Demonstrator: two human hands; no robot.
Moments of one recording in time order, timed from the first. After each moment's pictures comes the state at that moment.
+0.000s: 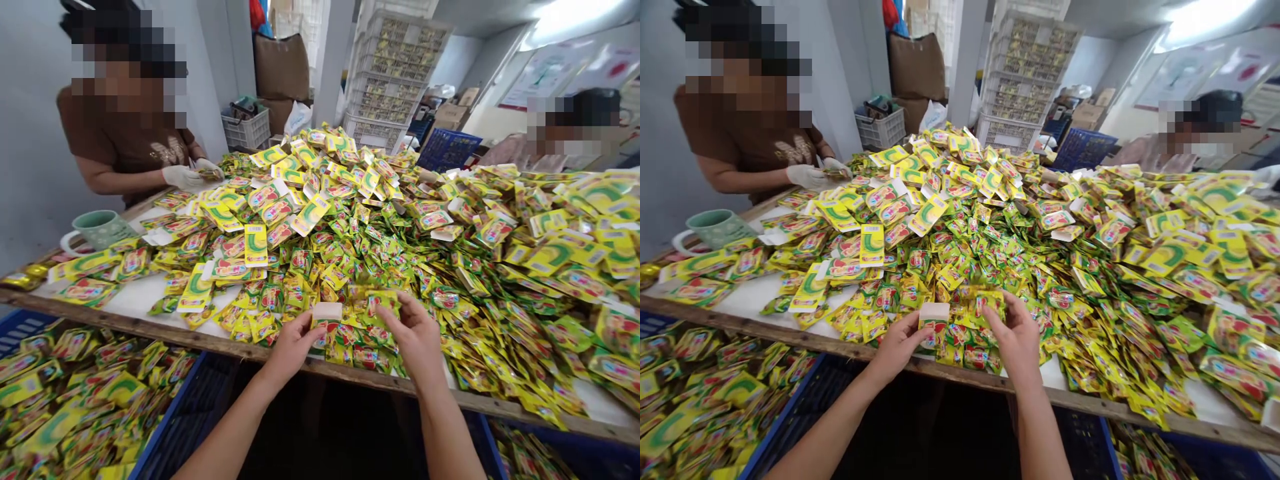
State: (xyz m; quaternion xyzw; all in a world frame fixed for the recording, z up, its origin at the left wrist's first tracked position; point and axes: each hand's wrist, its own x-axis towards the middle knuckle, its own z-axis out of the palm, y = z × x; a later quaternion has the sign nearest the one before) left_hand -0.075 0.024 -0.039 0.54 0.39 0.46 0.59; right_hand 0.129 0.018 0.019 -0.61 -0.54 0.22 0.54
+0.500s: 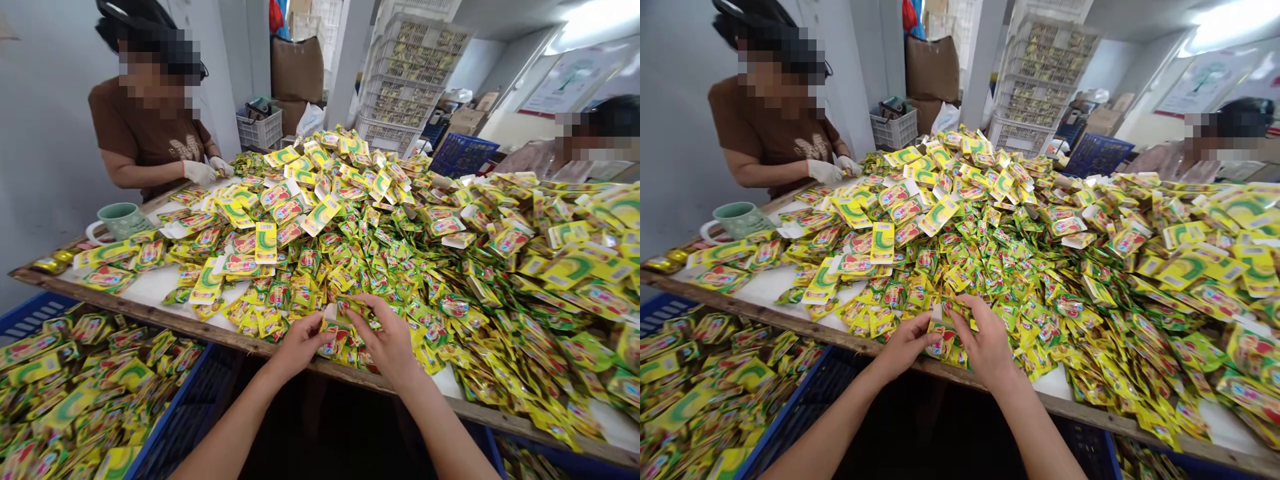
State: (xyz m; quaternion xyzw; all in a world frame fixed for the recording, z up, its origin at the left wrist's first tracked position) left_hand -0.077 0.023 -0.033 0.55 0.32 0.46 0.62; right_hand 0.099 0.018 0.032 -0.45 -0.79 0.06 0.40
